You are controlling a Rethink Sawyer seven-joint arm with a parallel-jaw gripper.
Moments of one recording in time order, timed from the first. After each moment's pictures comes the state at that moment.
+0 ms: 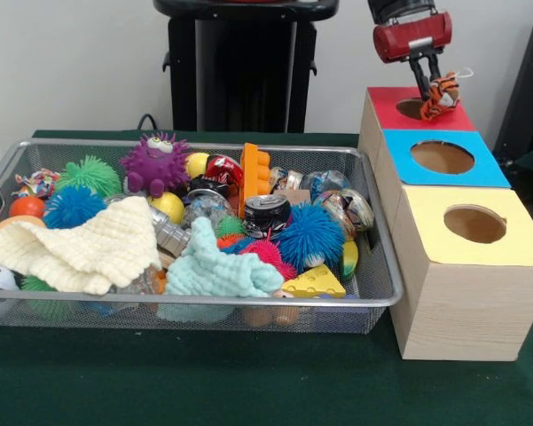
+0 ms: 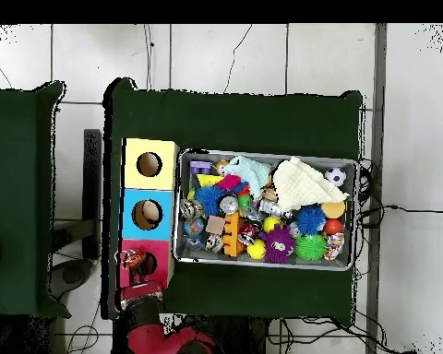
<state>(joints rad) 0.20 -0.66 -0.17 2.27 -0.42 -0.82 2.18</state>
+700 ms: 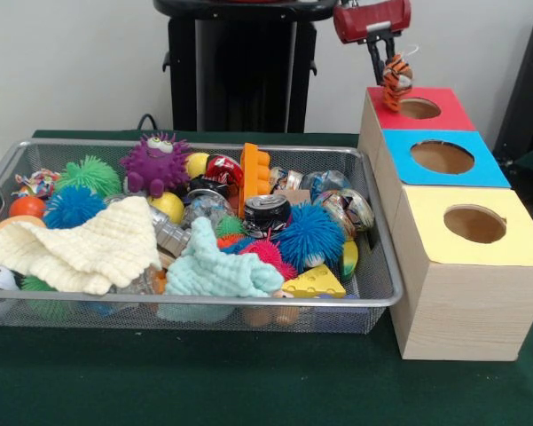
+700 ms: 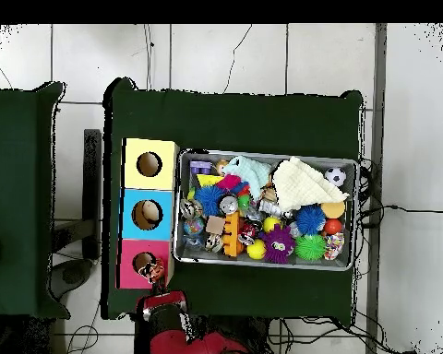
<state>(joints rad) -0.01 -0.83 -0.07 2.34 -0.60 -0.55 2.18</state>
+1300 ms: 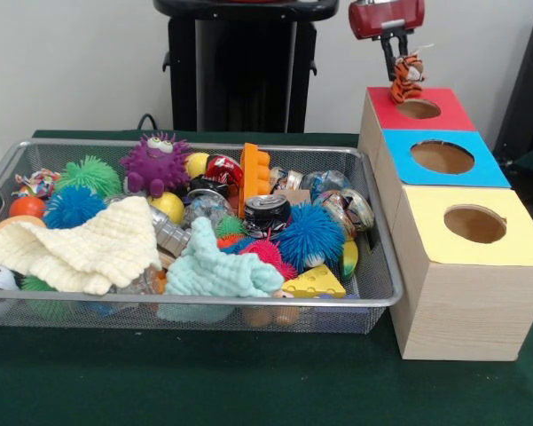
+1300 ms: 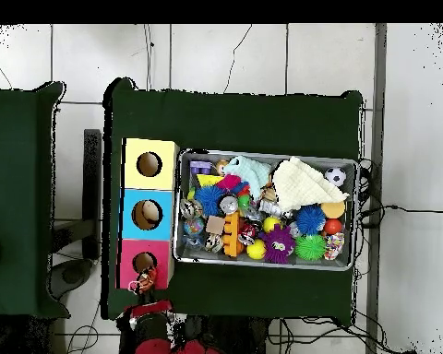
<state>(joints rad) 0.12 -0.81 -0.11 2.36 -0.51 -0.54 2.18</state>
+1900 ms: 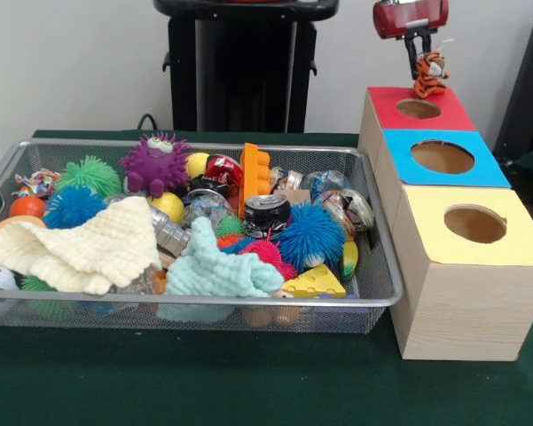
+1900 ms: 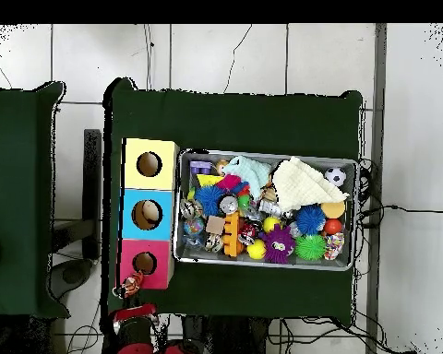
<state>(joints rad) 0.23 -0.79 -0.12 2.37 -0.39 -0.57 2.18</state>
